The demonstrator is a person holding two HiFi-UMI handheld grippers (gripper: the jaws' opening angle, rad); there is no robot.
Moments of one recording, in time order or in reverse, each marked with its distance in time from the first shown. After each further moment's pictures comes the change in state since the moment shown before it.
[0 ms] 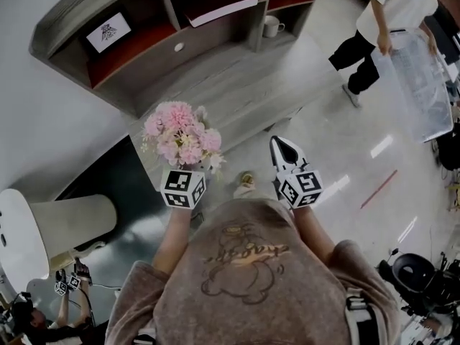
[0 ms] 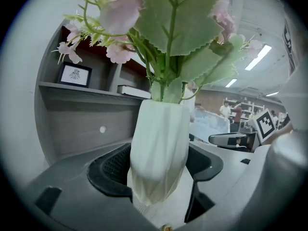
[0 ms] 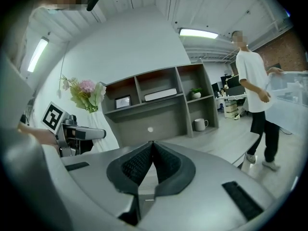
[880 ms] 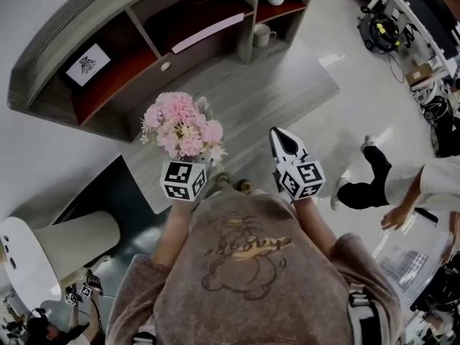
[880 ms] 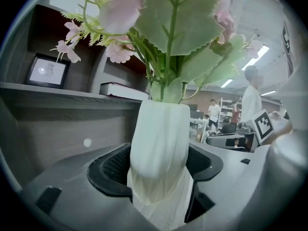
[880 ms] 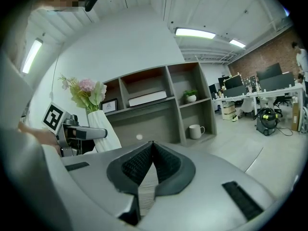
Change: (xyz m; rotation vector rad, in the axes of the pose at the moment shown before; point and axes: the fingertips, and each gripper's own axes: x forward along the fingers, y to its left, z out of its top) left arm 0.111 0.025 0.053 0.027 -0.022 -0.055; right arm 0.077 -0.076 0.044 0.009 -0.020 -0.016
